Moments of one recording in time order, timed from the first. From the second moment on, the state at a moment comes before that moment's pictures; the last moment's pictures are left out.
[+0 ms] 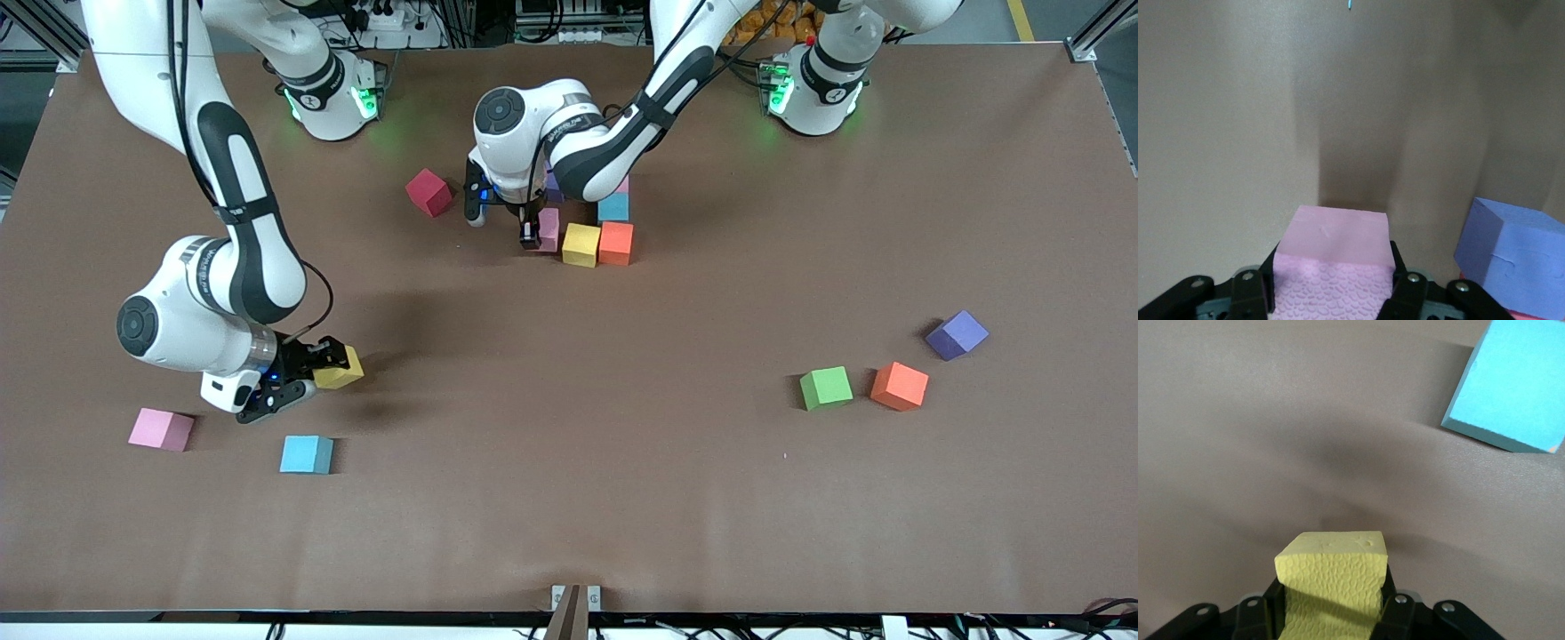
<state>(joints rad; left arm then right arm) -0.86 0.69 -0.26 -1.57 0.19 2.18 0.39 0.38 0.51 -0.32 -1.85 0.52 2.20 -0.61</state>
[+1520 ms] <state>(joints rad) -0.89 0.74 -0.22 -1.57 0.20 2.20 0.39 0.37 0.51 -0.32 -1.85 0.52 2.20 -0.61</state>
